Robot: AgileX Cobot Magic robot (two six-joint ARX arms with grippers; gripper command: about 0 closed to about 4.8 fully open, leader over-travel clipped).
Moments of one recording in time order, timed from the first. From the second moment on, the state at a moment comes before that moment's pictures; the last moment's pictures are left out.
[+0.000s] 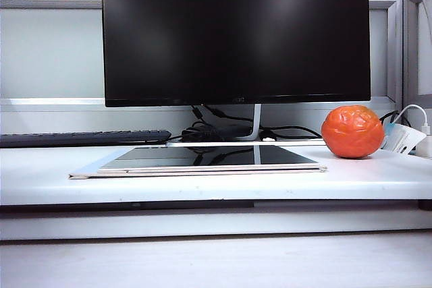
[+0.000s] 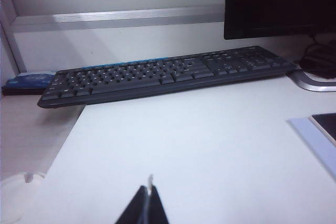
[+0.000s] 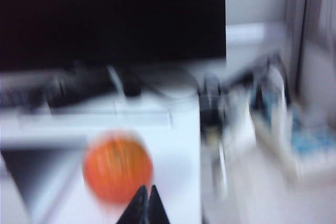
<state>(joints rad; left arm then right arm) -0.03 0.00 0.01 0.00 -0.07 0.04 0.02 0.00 0.01 0.12 -0.14 0.12</state>
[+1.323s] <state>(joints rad) -0.76 0.00 0.01 0.00 -0.07 0.04 0.19 1.37 0.61 0.39 -0.30 -0.02</state>
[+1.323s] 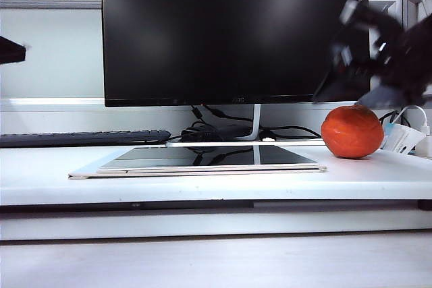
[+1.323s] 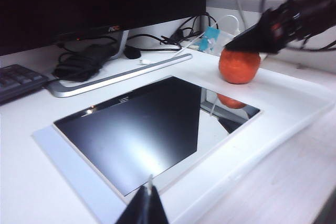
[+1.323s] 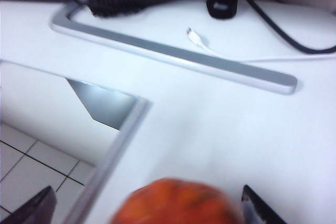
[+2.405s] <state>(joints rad) -0.50 0.00 0.01 0.00 -0.07 0.04 0.47 1.52 0.75 0.51 -0.32 0.07</state>
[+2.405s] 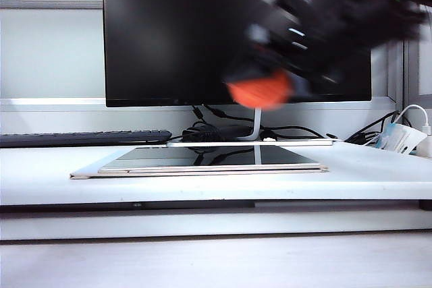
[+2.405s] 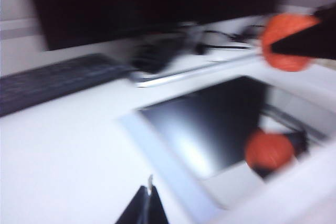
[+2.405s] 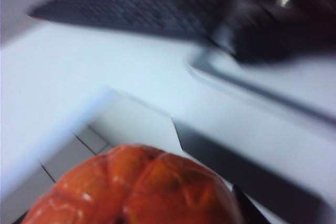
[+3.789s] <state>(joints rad) -0.44 0.00 0.01 0.00 -0.07 0.04 0.61 1.73 0.91 0.34 -0.26 0.08</state>
